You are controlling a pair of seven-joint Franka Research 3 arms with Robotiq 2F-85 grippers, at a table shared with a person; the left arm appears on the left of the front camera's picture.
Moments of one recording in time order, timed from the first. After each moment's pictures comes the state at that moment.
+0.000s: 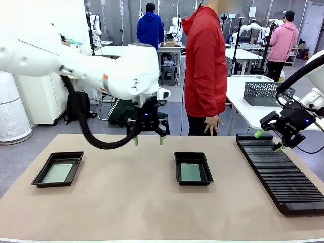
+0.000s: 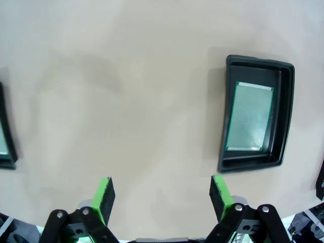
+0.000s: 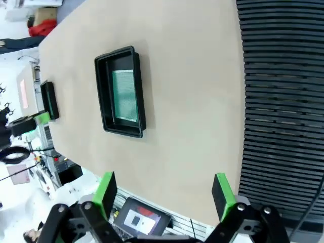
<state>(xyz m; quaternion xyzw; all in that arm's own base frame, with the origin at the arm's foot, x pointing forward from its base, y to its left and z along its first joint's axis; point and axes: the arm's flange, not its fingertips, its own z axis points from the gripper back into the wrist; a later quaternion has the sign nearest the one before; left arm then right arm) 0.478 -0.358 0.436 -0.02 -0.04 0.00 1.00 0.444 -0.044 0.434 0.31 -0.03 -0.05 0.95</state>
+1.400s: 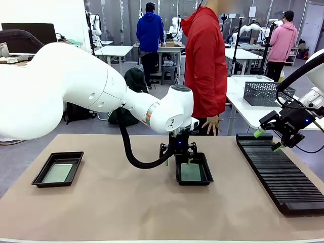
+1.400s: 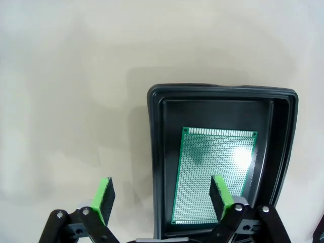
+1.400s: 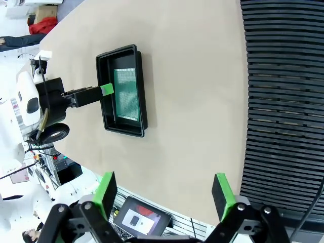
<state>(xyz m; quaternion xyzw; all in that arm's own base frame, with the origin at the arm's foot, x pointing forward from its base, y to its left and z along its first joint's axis) 0.514 -0.461 0.318 -0.01 -0.06 0.00 1.00 0.445 -0.037 0.437 0.31 -0.03 -0.05 0.95</state>
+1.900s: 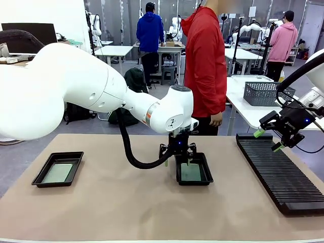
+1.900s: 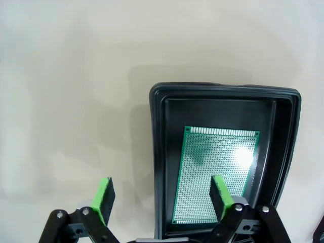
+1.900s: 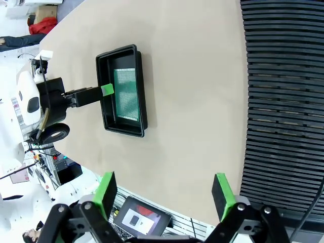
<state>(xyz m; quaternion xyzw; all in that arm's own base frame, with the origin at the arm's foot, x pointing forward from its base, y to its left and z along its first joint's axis) 0.514 -0.461 0.317 -0.01 -0.05 0.01 1.00 0.445 -0.037 0.437 0.31 -0.03 -0.05 0.95</state>
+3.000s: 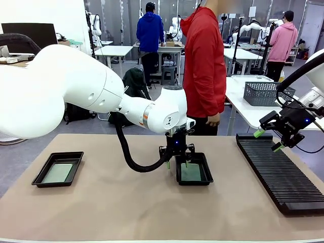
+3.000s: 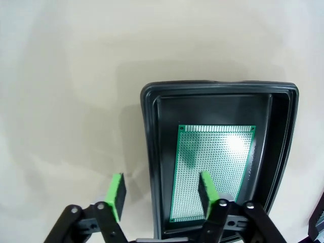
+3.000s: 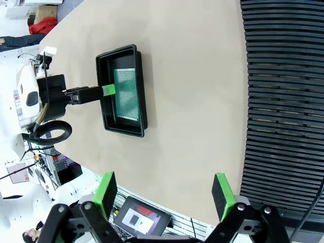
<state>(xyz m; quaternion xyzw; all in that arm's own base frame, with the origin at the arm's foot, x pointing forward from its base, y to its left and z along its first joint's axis) 0.524 -0.451 0.311 -0.05 -0.02 -0.01 1.00 0.445 -0.037 0.437 0.31 -0.03 -0.05 0.95</state>
